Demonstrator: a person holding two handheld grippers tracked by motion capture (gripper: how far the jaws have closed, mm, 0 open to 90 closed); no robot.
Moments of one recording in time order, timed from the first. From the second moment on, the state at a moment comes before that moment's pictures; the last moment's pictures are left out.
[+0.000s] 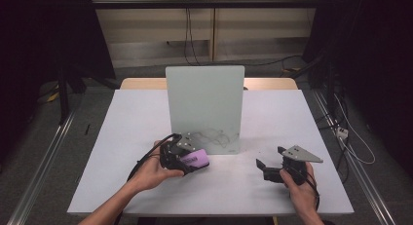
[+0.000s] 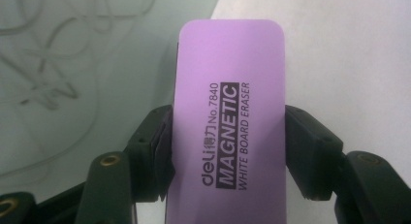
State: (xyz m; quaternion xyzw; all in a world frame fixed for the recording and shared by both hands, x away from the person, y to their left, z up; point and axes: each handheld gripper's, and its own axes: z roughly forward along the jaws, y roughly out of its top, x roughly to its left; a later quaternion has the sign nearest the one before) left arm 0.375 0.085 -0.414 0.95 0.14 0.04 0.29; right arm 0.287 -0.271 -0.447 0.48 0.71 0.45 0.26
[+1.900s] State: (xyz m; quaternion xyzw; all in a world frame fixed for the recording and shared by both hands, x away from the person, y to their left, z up) left arm 0.373 0.132 -0.375 0.85 0.18 0.16 0.47; right arm 0.288 -0.271 -0.448 0.48 0.71 0.44 0.26
